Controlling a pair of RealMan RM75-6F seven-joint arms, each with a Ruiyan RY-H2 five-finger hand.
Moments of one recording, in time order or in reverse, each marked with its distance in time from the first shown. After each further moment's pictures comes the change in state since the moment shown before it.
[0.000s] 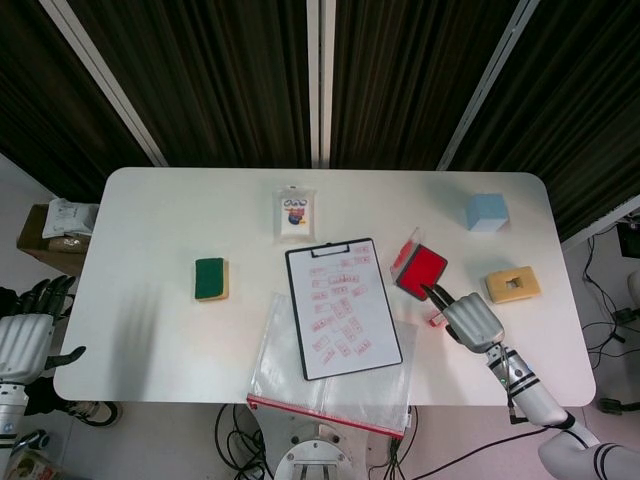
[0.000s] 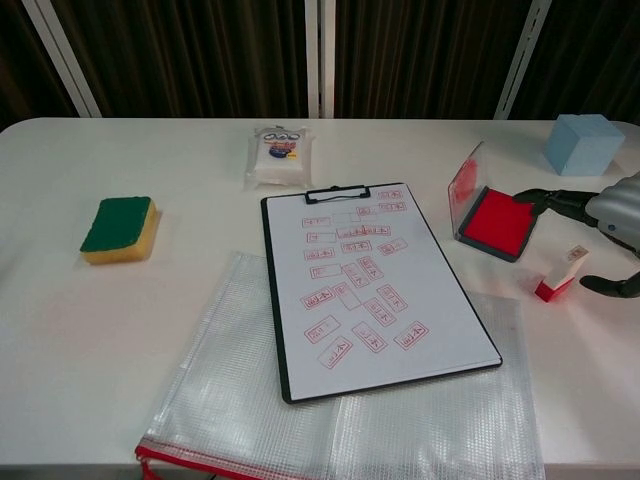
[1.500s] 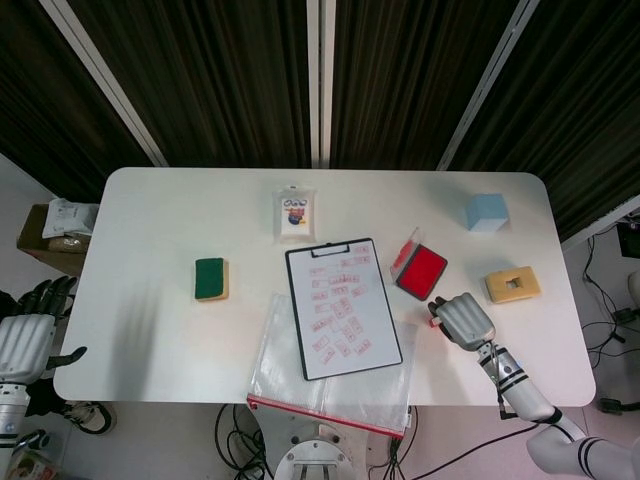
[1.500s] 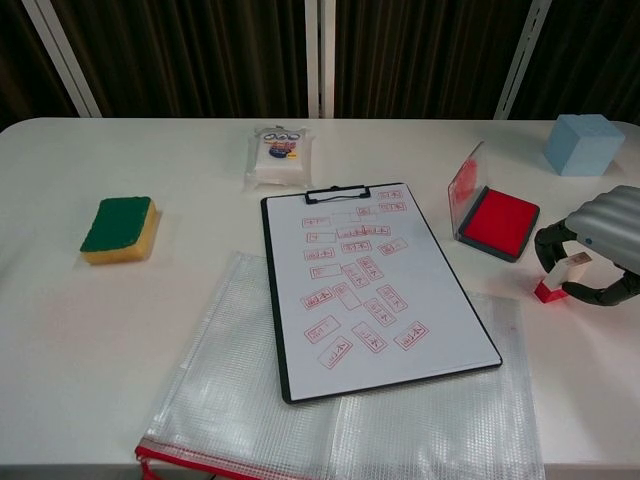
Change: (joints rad) left arm -0.001 -0.010 0.001 0.010 0.002 -0.006 -0.002; right arm 0.019 -0.091 0.003 0.105 0.019 -0.060 0.002
